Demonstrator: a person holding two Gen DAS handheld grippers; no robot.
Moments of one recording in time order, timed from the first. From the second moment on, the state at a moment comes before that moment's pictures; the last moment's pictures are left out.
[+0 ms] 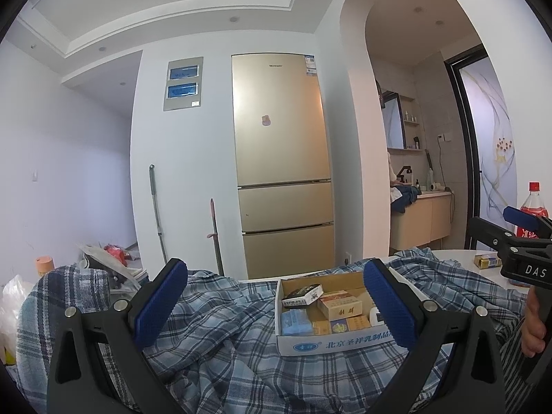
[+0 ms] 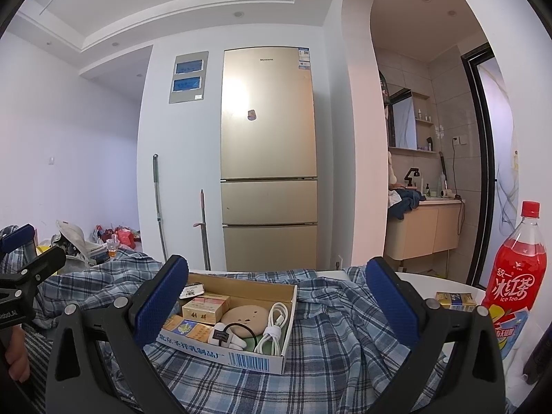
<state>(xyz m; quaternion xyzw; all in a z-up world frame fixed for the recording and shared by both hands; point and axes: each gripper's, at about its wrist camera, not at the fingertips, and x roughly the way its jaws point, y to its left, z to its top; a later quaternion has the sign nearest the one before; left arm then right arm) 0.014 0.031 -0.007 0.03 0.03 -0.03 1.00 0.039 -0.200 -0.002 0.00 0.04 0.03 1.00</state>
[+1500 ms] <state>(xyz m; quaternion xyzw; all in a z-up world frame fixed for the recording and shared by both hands) 0.013 0.032 -0.008 0.03 0.03 -0.03 1.00 0.041 -0.198 -0.004 0.00 0.05 0.03 1.00</state>
